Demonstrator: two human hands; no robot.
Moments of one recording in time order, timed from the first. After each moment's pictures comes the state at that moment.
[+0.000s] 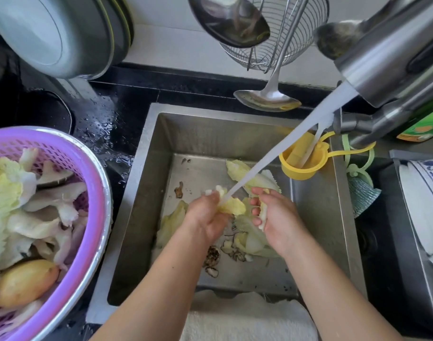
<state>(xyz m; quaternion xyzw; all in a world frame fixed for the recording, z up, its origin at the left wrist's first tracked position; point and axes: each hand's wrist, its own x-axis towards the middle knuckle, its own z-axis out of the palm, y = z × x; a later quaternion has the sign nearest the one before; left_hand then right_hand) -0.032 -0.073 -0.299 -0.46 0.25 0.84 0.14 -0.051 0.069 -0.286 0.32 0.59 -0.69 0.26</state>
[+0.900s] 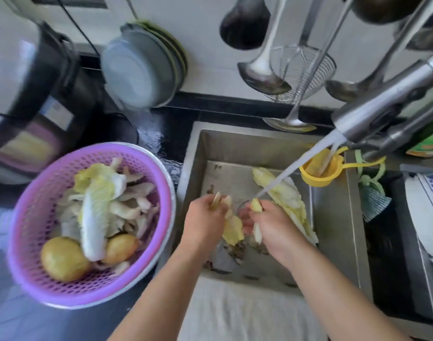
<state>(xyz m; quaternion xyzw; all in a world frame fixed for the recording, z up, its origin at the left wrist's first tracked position) 0.044 -0.126 -0.181 -0.34 0.76 0.54 0.08 0.001 0.011 -0.198 0.22 0.69 -0.60 0.35</state>
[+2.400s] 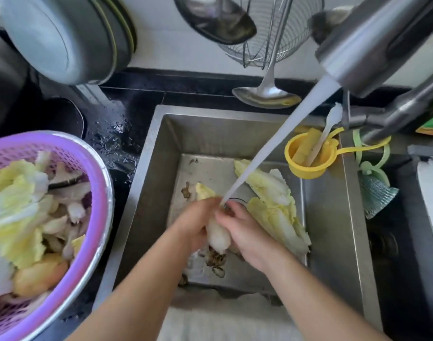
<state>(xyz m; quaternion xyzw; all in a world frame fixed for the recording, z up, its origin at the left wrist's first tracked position) -0.008 -0.097 -0.310 -0.42 0.51 0.72 0.22 -0.013 0.032 -0.300 0.12 0.66 -0.61 0.42</state>
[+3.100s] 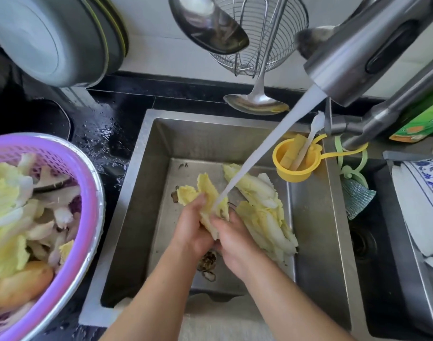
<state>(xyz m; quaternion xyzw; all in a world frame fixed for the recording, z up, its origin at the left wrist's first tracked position) -0.004 -0.080 -0.317 -0.42 0.29 0.85 0.15 -0.002 0.018 -0.307 0.23 0.61 -0.67 0.36</state>
